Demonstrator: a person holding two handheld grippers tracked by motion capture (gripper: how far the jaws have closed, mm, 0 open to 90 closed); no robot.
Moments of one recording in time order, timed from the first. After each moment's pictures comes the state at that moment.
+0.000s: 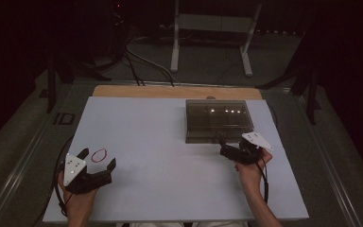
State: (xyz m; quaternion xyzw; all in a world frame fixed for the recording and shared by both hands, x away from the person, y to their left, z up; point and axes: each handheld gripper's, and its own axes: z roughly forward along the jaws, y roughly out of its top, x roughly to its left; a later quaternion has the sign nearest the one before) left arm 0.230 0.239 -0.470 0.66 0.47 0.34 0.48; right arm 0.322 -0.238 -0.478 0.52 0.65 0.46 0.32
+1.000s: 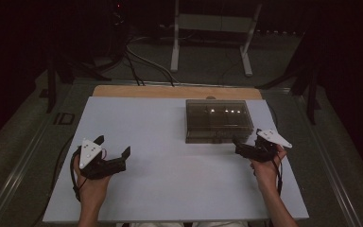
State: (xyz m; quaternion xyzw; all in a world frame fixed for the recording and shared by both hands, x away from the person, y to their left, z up) left arm 0.261 0.202 -0.445 0.67 0.45 0.31 0.50; right arm 0.328 -0.283 -0.473 0.51 0.65 0.47 0.31
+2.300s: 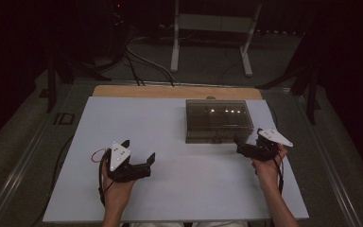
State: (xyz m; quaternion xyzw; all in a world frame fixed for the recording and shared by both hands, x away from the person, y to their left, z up) left arm 0.261 0.142 -0.462 0.70 0.43 0.28 0.50; right arm 0.332 -0.289 -0.476 0.51 0.66 0.47 0.31
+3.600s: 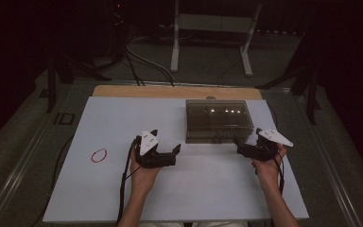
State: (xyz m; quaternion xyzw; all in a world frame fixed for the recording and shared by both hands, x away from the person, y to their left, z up) left arm 0.308 0.080 -0.469 0.71 0.39 0.24 0.53; right arm 0.334 -0.292 -0.479 0.49 0.66 0.48 0.30
